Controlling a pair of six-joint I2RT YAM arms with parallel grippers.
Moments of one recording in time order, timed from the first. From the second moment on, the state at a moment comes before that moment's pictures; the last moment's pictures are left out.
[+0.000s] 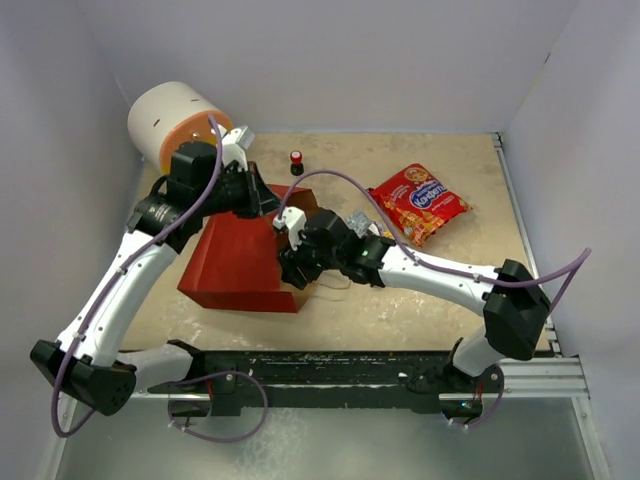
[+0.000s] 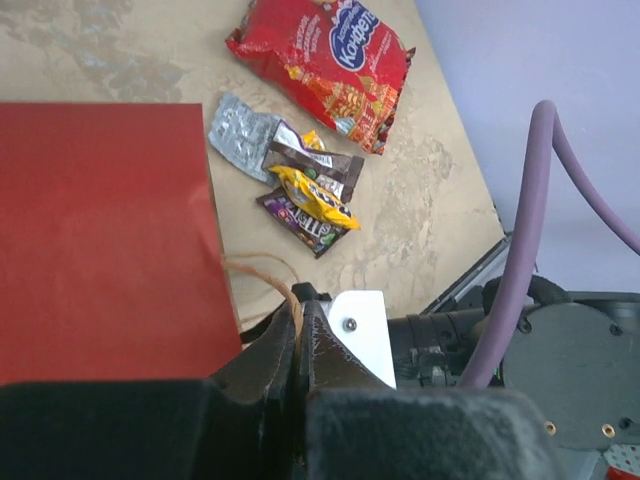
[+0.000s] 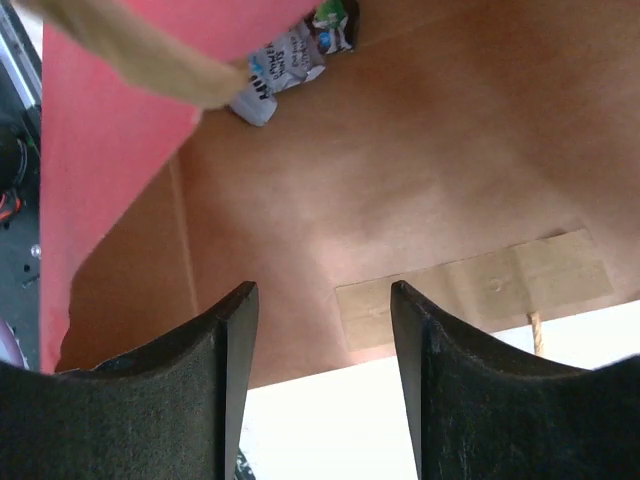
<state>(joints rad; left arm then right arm) -0.40 1.22 1.38 -0.67 0.44 -0.47 0.99 1.57 1.17 -0.24 -0.12 0.10</state>
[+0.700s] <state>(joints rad) -0.46 0.86 1.27 -1.03 0.25 -0.59 1.07 1.37 0.75 0.23 -0.39 -0.58</state>
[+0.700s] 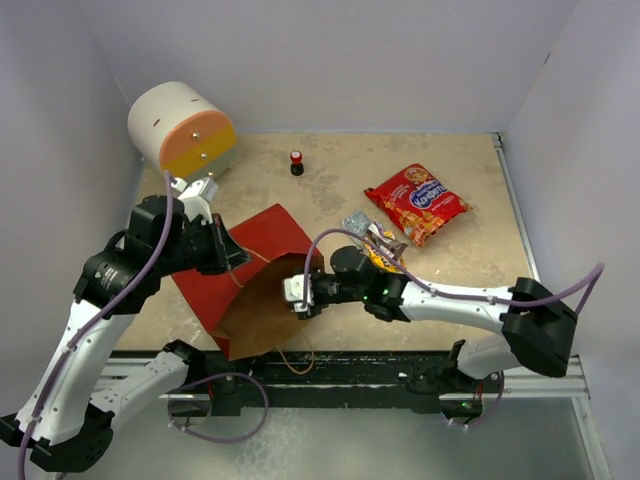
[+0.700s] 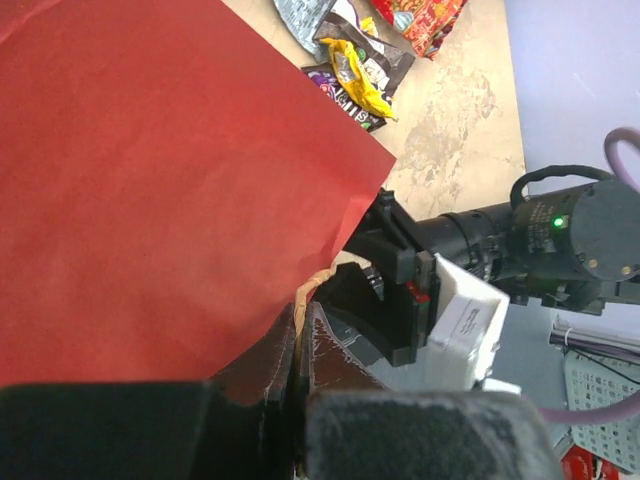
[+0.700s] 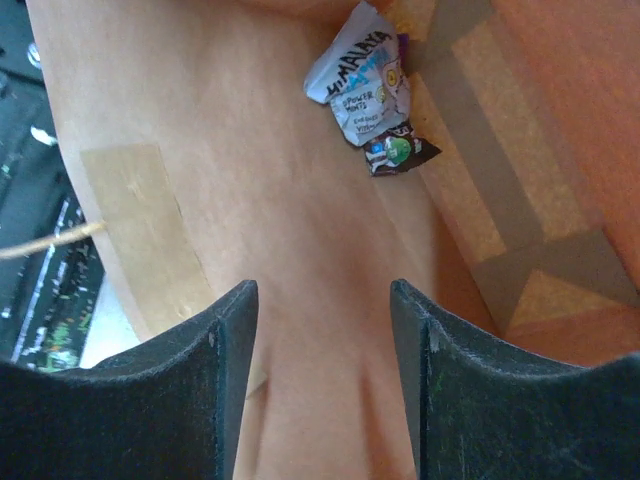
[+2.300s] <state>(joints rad) -0.46 0.98 1.52 -1.09 0.23 -0.42 1.27 2.11 0.92 1.10 0.19 -0.02</state>
